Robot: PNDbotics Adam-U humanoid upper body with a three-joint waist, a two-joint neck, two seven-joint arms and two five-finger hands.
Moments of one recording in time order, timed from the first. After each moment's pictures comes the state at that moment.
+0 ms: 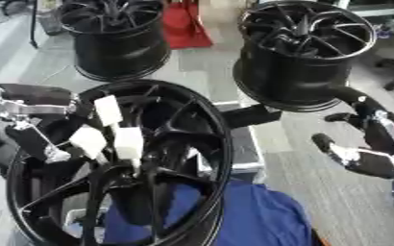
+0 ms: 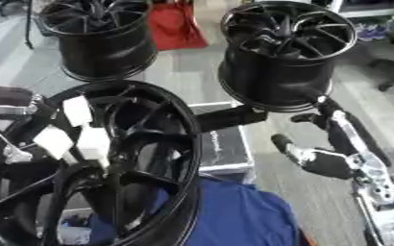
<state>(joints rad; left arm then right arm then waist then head) -0.64 0.78 -0.46 -1.54 -0.37 -0.28 -0.83 -0.04 -0.31 -0.02 -1.83 0.11 -0.21 0.18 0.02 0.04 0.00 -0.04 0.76</state>
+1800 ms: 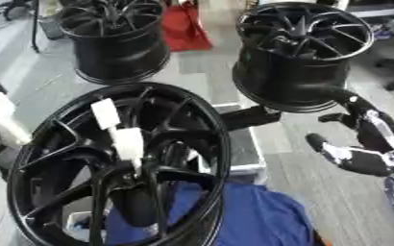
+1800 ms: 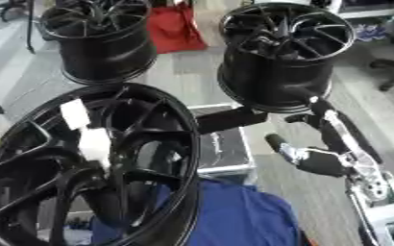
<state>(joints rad) -0.48 0.94 -0.05 -1.38 -0.37 -0.18 -0.79 -0.03 -0.32 -0.04 -1.82 0.11 -0.21 0.17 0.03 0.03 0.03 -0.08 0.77</state>
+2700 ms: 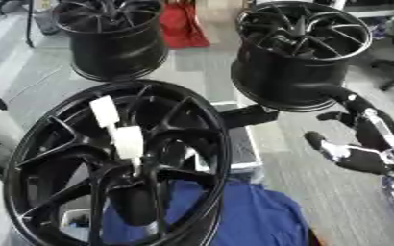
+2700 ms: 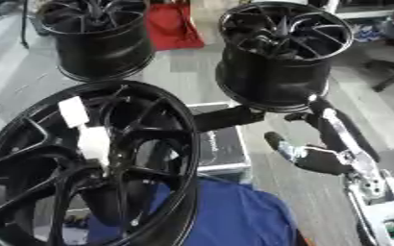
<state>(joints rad) -0.35 0.79 0.11 -1.05 -0.47 -0.14 -0.52 -0.03 -0.32 -0.04 -1.82 0.11 -0.21 0.17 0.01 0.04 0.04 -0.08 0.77</state>
